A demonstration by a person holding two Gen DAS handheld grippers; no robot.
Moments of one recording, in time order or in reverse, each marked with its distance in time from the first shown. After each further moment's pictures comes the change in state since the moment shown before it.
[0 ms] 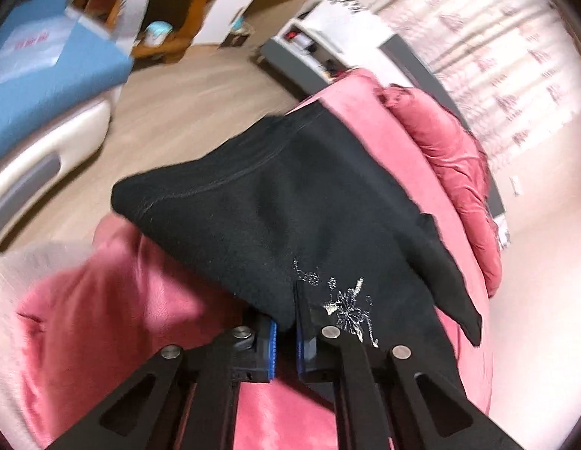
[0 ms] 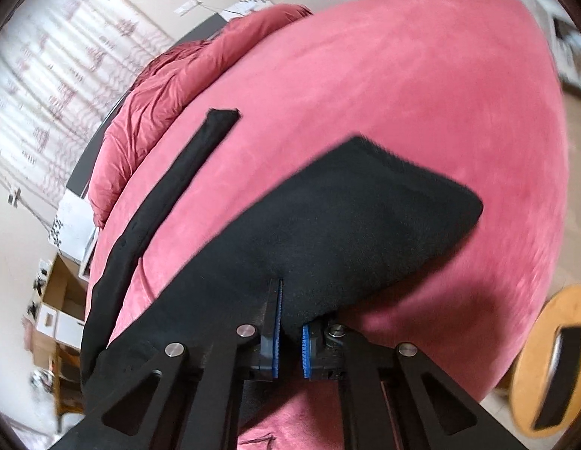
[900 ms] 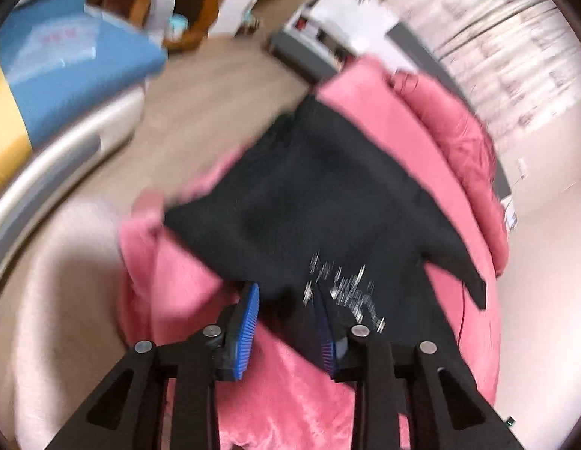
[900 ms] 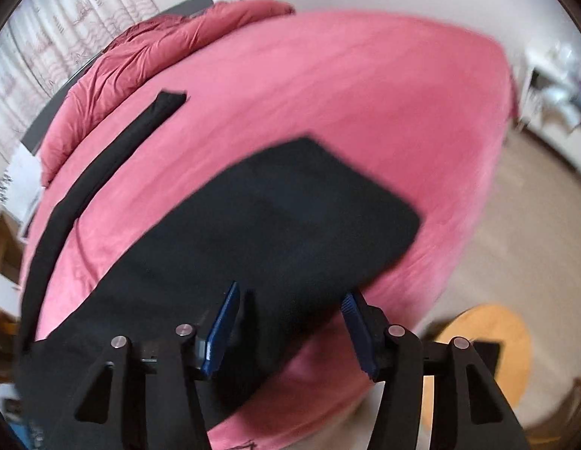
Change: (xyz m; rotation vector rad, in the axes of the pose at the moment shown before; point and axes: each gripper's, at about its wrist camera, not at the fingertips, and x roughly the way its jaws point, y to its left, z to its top) left arm -0.082 0.034 -0.044 0.016 0.034 0.055; right arm -0.038 -0.042 -0.003 -0.148 0.011 -0.283
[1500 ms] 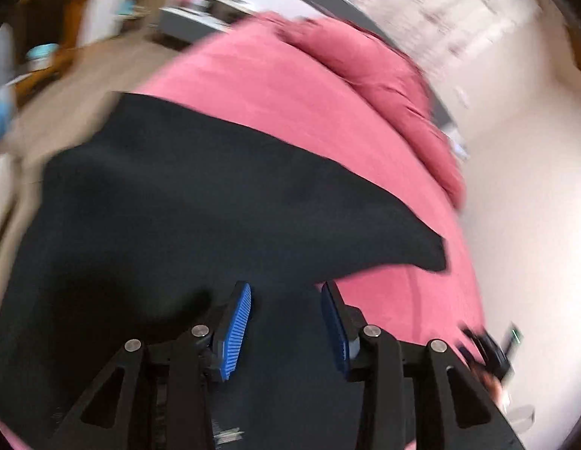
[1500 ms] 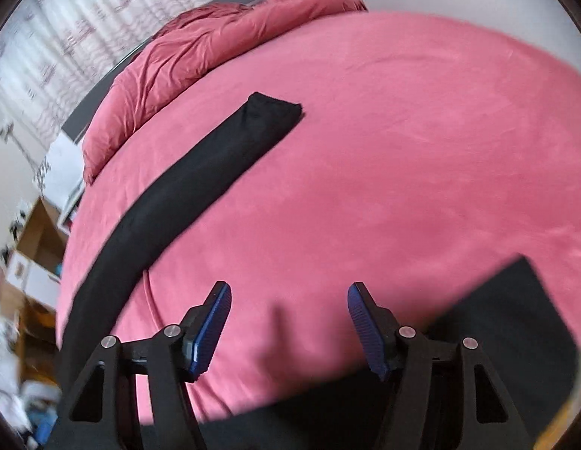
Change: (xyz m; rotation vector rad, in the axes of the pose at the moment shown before) left arm 0.133 -0.188 0.043 0.294 0.203 -0.238; right arm 0.074 0.128 0.113 -0.052 0.074 0.233
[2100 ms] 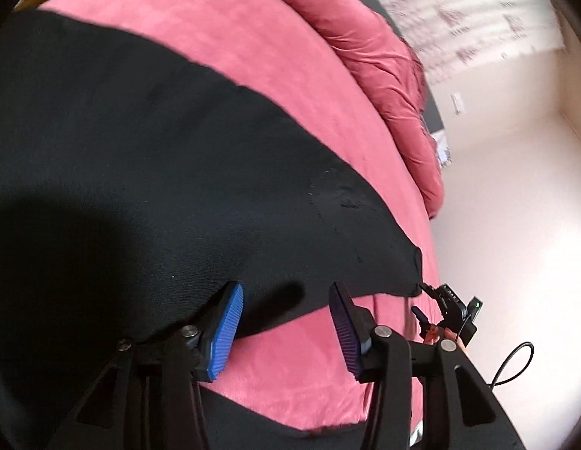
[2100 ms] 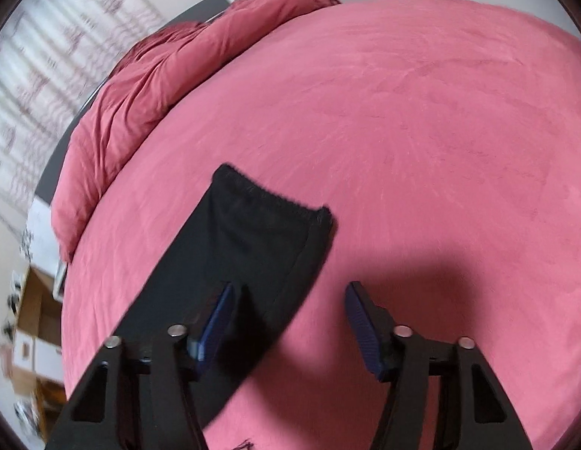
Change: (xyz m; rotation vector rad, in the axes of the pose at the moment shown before) left arm 0.155 -0.060 0.010 -0.199 0.054 -0.114; right arm 0.150 0.011 0.156 0.181 -0.064 -0.005
